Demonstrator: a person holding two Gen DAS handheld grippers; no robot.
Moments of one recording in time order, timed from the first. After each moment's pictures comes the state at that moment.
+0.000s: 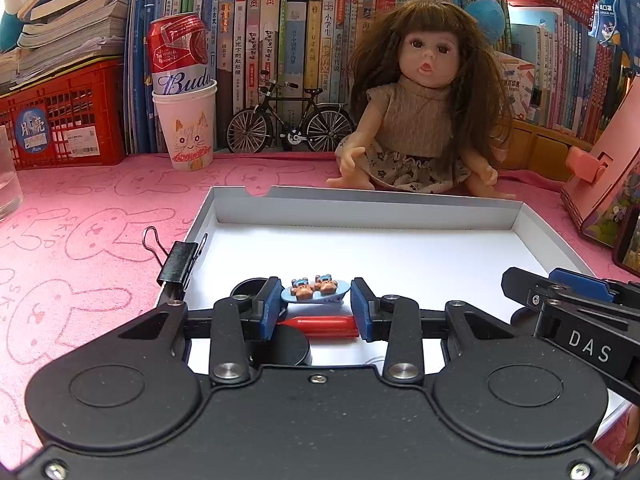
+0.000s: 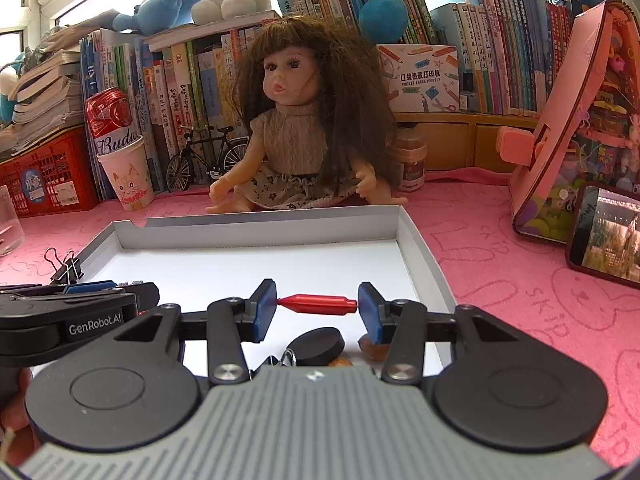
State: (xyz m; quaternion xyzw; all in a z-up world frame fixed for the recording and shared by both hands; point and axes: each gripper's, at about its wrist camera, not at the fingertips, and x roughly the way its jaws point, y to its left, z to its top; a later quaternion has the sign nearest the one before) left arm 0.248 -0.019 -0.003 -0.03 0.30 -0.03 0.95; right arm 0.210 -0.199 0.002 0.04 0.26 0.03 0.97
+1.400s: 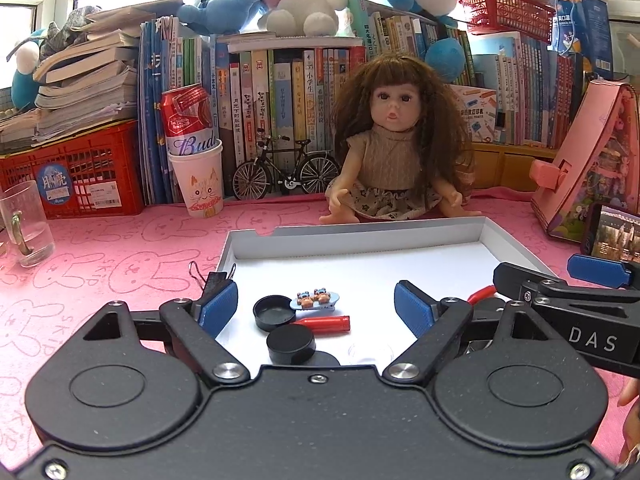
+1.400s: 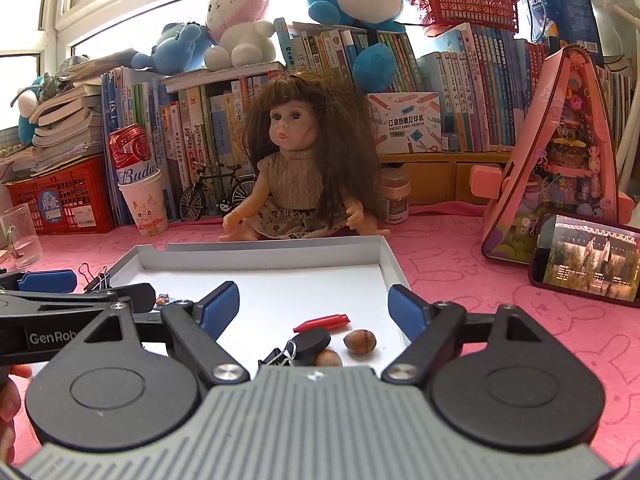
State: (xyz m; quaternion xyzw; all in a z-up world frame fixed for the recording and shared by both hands) left arm 0.182 -0.020 0.036 0.02 0.24 -0.04 0.97; right arm 0.157 -0.205 0.028 0.03 0.20 0.03 0.98
